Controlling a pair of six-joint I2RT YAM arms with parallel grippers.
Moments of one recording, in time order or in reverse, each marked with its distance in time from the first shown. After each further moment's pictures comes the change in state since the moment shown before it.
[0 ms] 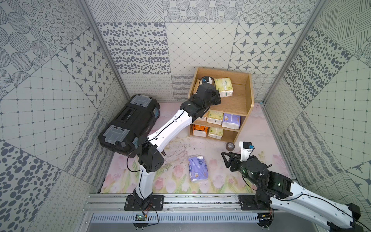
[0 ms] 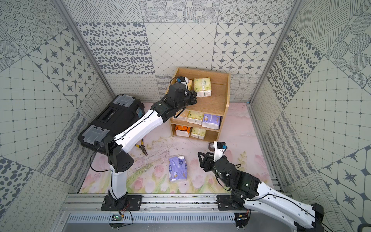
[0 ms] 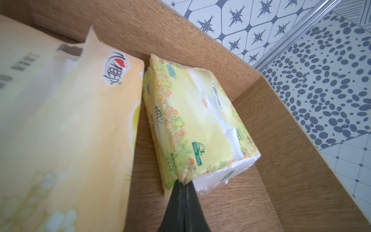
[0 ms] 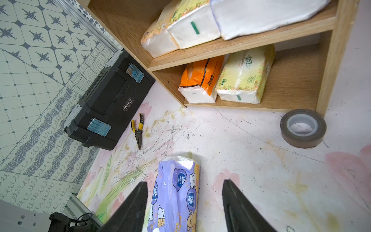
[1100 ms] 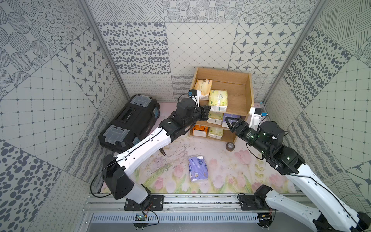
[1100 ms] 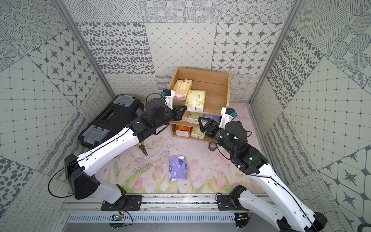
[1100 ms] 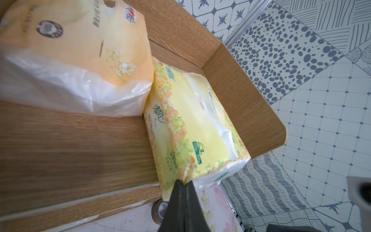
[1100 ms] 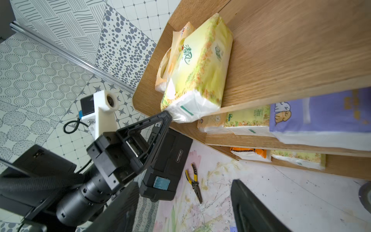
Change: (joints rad) left arm -0.003 -0.501 -0.671 0.227 0.176 -0.003; right arm -0.428 0.385 0.598 0.011 -0.407 0.116
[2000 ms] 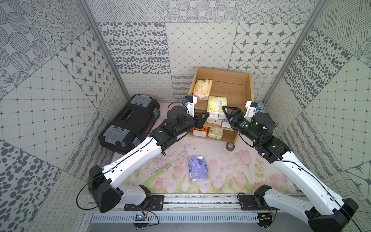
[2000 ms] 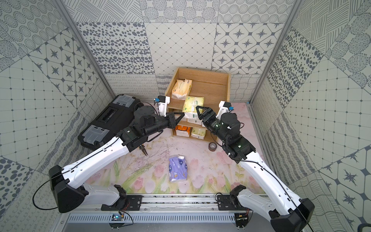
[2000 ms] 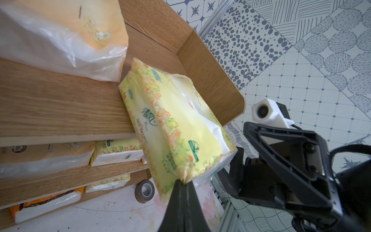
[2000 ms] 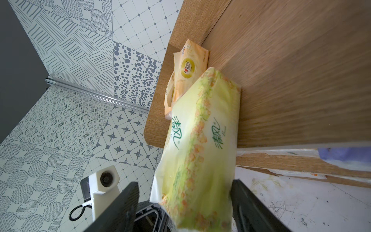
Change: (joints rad) left arm -0.002 -0.177 -0.191 0.072 0.137 -0.027; right arm -0.087 0.135 -0.005 0.230 -0.084 0.208
